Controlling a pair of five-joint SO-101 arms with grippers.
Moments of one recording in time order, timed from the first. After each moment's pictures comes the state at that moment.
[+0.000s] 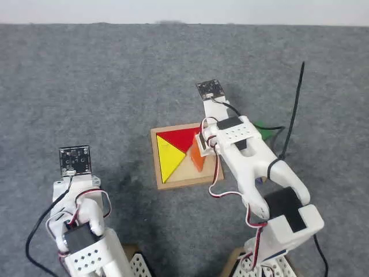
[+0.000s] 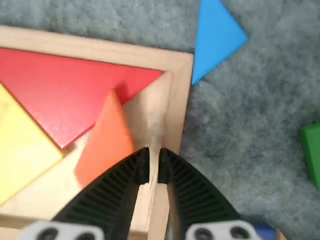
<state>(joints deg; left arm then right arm) -32.5 -103.1 96.9 62.5 -13.6 -24.8 7.2 28.0 47.6 -4.2</state>
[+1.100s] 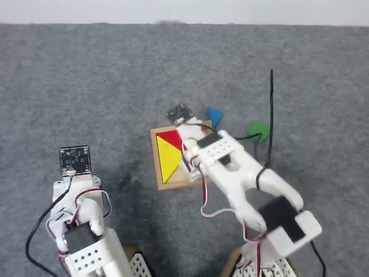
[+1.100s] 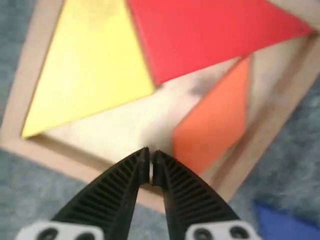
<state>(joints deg) -32.6 -103.1 96.9 62.5 -13.6 -33.8 5.1 32.8 50.6 3.7</state>
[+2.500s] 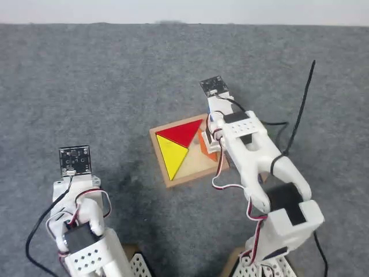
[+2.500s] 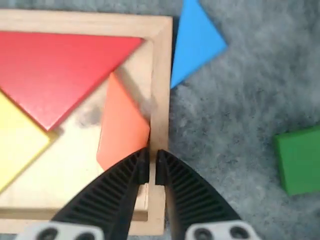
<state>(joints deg) -32.6 -103.1 96.9 62.5 -13.6 -21.9 9.4 23.9 50.3 2.3</state>
